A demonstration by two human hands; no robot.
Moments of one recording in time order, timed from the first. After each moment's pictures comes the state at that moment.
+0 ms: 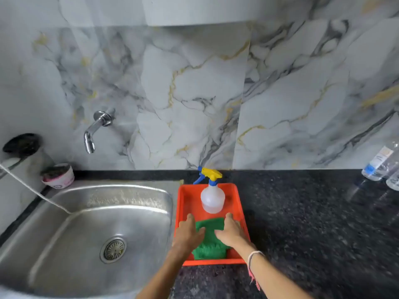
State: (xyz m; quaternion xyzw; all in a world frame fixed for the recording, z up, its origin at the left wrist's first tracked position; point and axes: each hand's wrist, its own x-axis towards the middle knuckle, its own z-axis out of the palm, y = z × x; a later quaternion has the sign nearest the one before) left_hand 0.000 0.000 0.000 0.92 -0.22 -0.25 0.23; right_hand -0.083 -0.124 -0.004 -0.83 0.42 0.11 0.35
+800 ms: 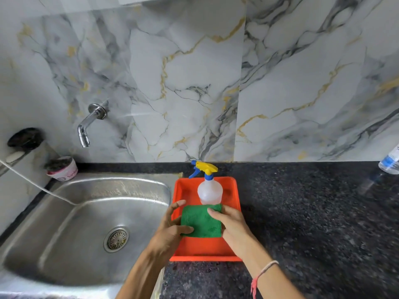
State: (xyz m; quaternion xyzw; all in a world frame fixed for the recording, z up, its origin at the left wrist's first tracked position) left_hand -0.020 0.030 0.053 0.58 -0.02 -0.38 0.72; right_hand -0.102 -0.132 0.034 -0.40 0.30 -0.10 0.86
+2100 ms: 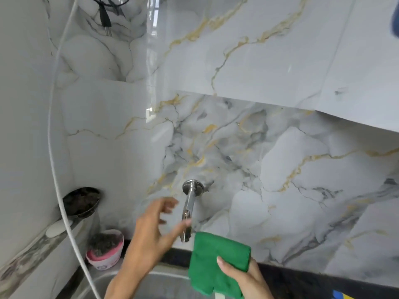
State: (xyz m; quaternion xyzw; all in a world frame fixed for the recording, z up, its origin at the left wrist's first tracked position) left_hand 0.380 0.242 0.176 0.76 -0.34 0.09 0.55; right_hand 0.220 0.067 0.139 -0.58 0.22 -0.14 0.77
